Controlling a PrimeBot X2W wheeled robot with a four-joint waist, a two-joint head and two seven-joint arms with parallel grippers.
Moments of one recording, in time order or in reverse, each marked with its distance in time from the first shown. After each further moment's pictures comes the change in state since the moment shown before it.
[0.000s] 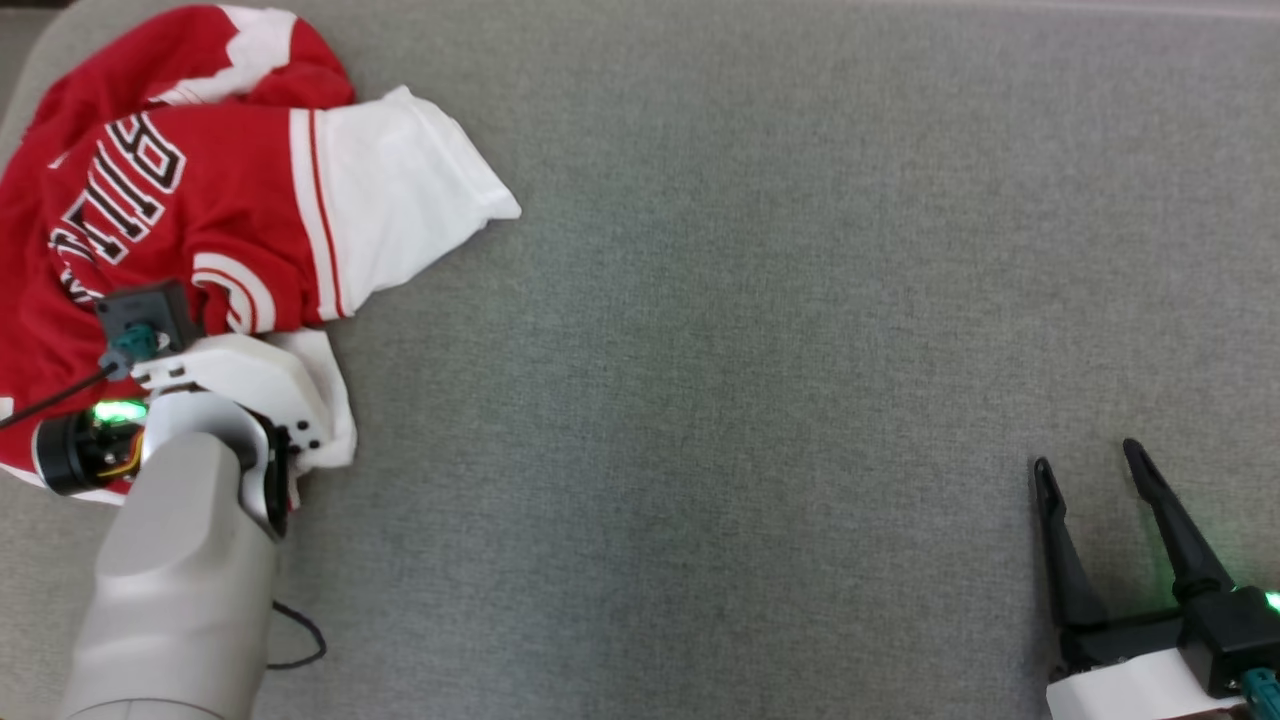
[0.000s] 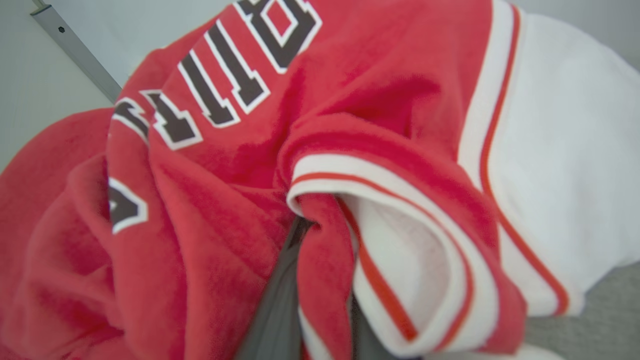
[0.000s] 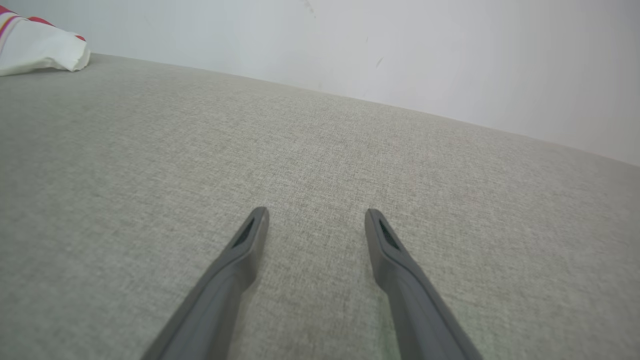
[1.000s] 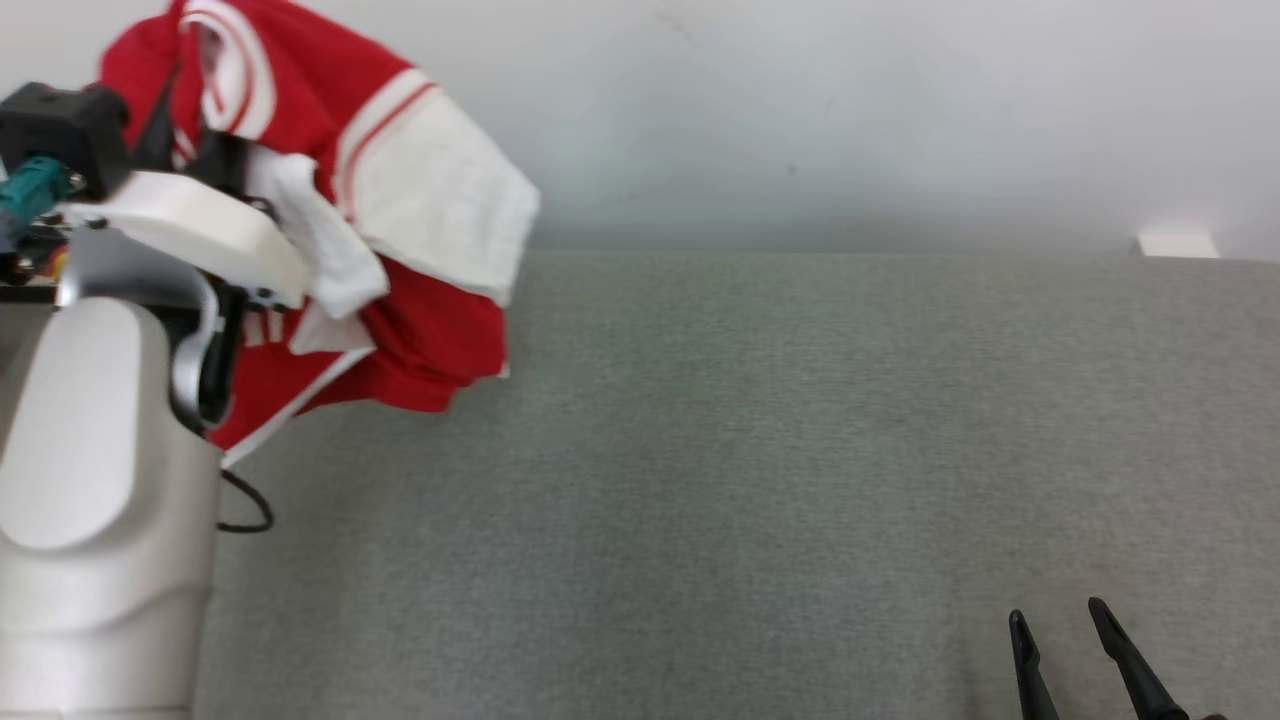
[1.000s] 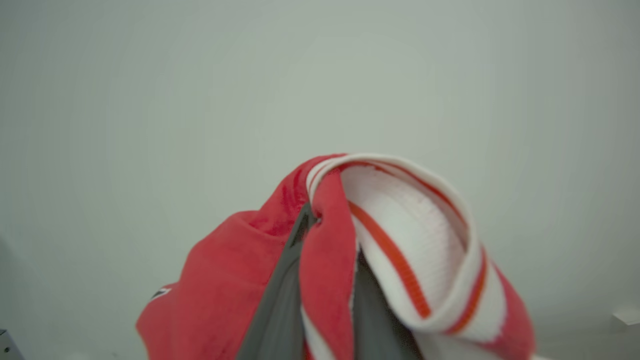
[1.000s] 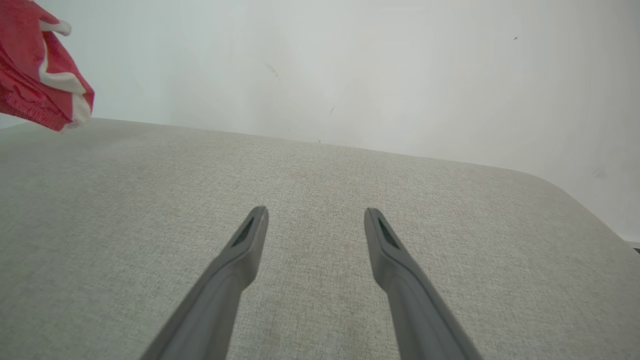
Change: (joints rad) left arm 0.013 0.092 -0.079 -0.581 -0.021 -0.104 0.142; right arm 0.188 0.035 0.017 0.061 0.071 0.000 0.000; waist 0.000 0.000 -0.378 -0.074
